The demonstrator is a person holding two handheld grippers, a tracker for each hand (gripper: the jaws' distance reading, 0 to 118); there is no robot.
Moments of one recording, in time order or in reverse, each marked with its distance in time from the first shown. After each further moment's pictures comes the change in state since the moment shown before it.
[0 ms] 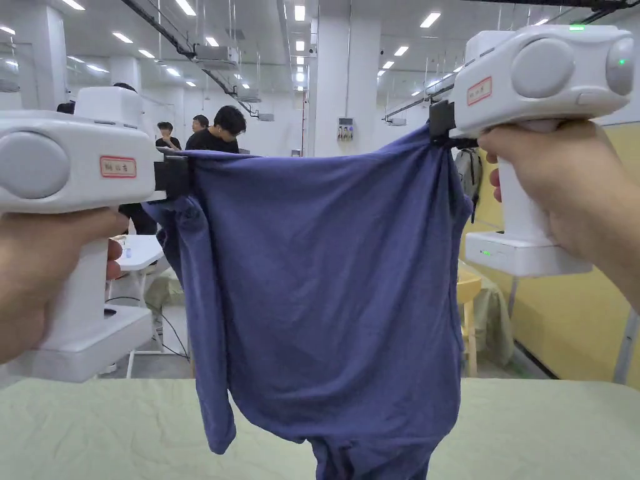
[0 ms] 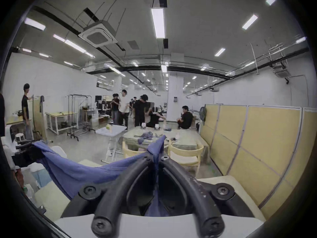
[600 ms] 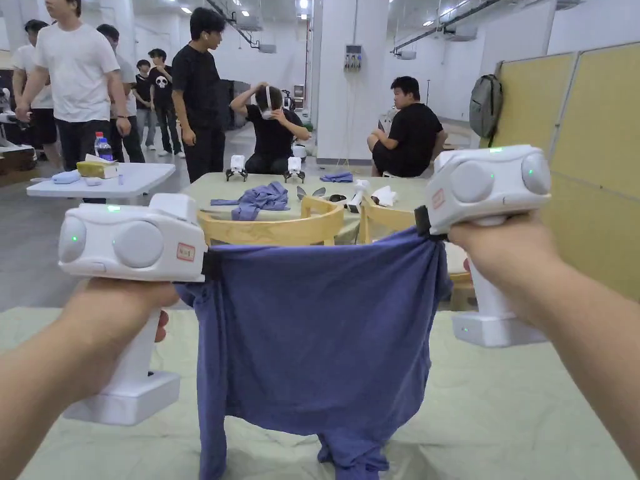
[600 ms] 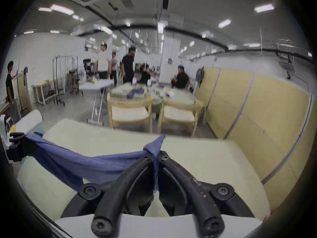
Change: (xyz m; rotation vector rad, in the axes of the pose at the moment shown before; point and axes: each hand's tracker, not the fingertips) left arm -0.032 -0.251 -0.166 -0.480 0.071 0.037; right arm -0.020 -0.256 -0.195 -0.447 -0.063 0.040
